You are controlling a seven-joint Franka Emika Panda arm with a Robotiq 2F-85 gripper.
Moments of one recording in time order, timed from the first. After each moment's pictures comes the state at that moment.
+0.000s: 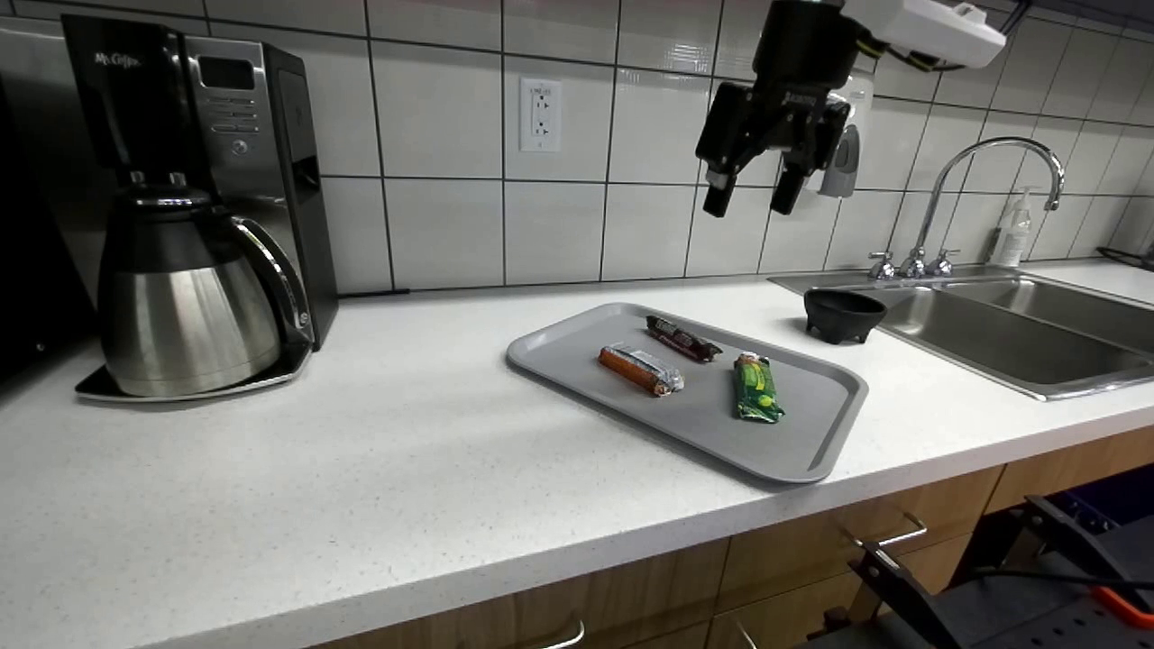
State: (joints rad) arm 0.16 -0.45 0.08 -2.71 0.04 2.46 -0.06
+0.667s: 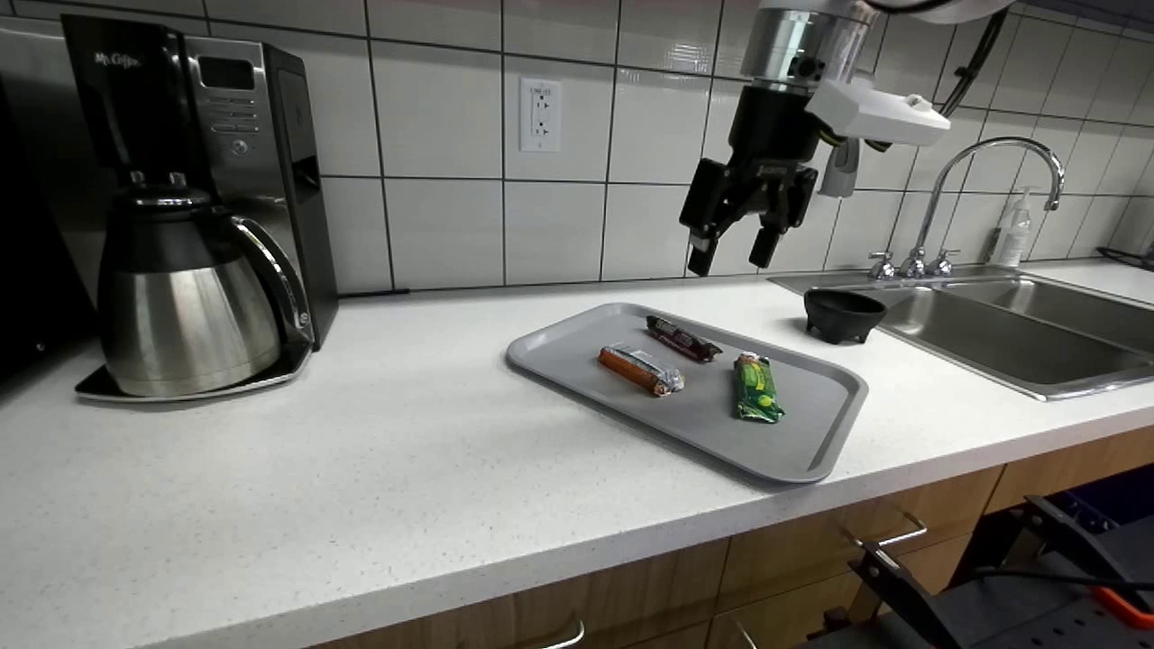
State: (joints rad) arm 0.17 -0.27 0.06 -2.70 0.05 2.61 -0.12
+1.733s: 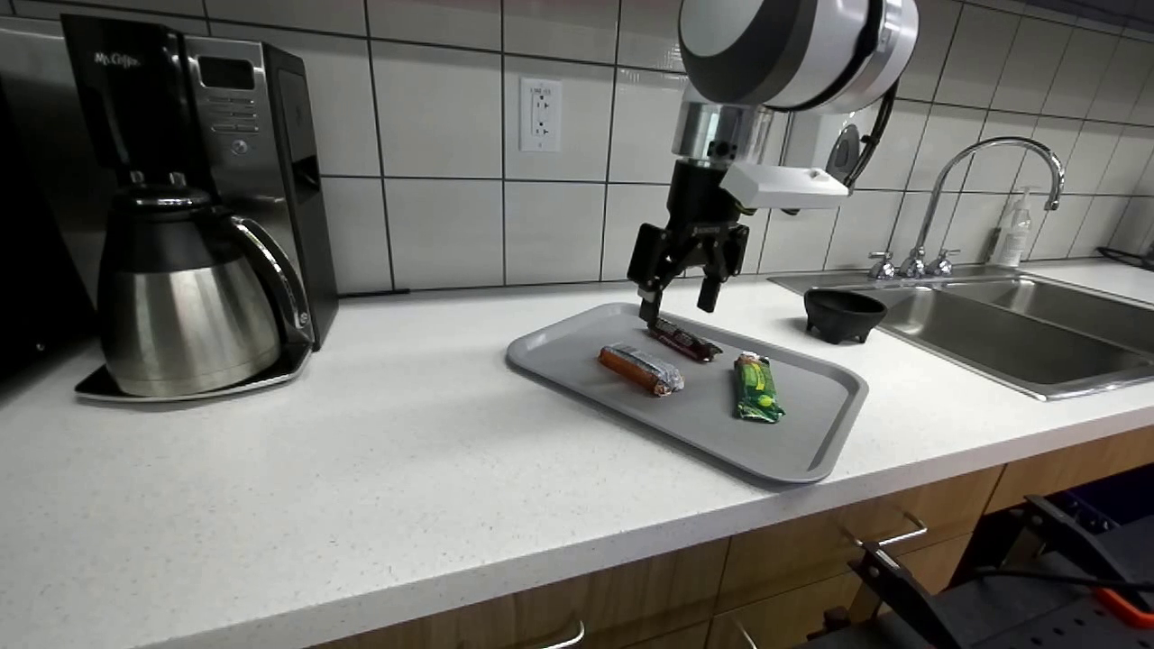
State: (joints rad) arm 0.17 0.06 0.08 -2.51 0.05 2.67 -0.13
